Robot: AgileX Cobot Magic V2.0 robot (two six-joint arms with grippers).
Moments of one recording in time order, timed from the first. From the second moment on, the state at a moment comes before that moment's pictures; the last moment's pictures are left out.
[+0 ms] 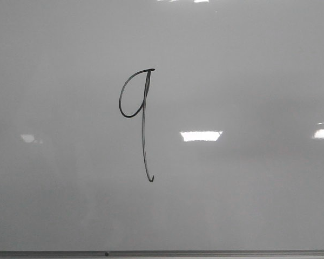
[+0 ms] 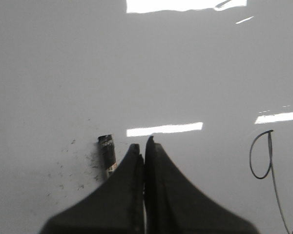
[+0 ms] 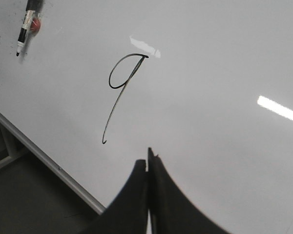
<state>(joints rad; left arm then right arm) -0.11 0.18 -0.32 -0.26 0.24 0.29 0.27 0.41 -0.36 0.76 0.40 -0.92</state>
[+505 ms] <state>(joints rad) 0.00 -0.01 0.00 -0.01 0.19 -0.05 0.27 0.41 -0.36 0.76 0.40 -0.92</state>
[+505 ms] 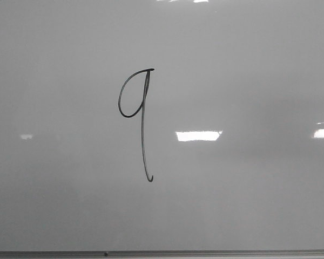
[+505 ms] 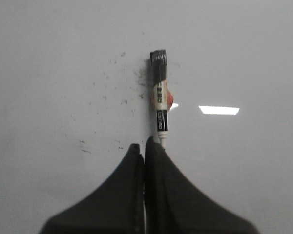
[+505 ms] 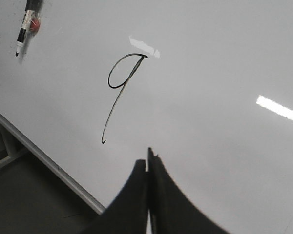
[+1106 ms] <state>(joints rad) 0.00 -0.01 0.01 0.01 0.17 -0.03 0.27 0.41 -0.36 0.76 0.40 -0.92</state>
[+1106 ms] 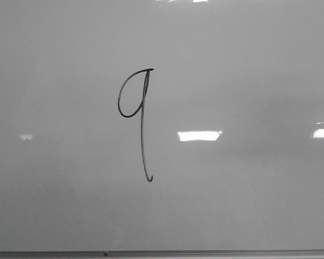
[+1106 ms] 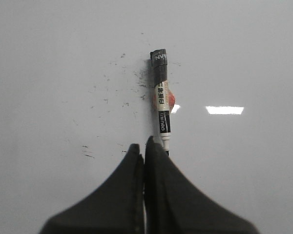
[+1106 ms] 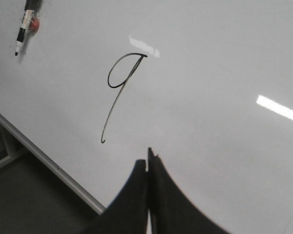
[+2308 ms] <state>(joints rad) 0.00 -0.01 0.01 0.01 0.16 -0.03 -0.01 0.06 -0.02 0.13 0.13 -0.05</state>
